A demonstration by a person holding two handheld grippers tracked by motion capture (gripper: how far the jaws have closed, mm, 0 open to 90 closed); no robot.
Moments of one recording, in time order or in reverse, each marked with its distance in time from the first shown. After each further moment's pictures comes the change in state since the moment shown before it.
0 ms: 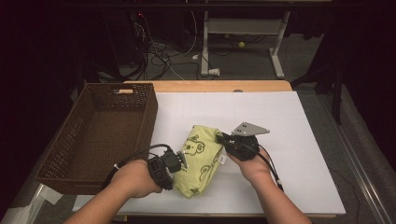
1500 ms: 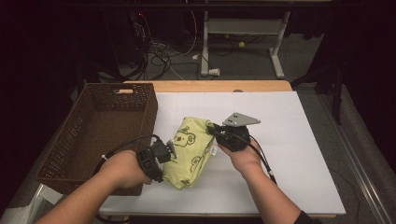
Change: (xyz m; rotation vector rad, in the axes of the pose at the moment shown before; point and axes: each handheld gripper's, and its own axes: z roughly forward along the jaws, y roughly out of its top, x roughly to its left) left arm 0.022 -0.015 -0.027 0.016 -0.002 -0.024; right arm 0.007 0.030 0.018 -0.039 0.014 -0.009
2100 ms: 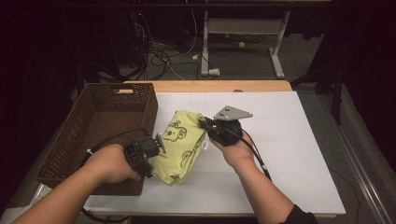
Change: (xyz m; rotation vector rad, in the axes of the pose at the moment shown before) left arm 0.010 -0.020 -0.025 0.002 0.007 -0.028; right arm 0.015 0.029 0.007 -0.035 0.012 -0.032
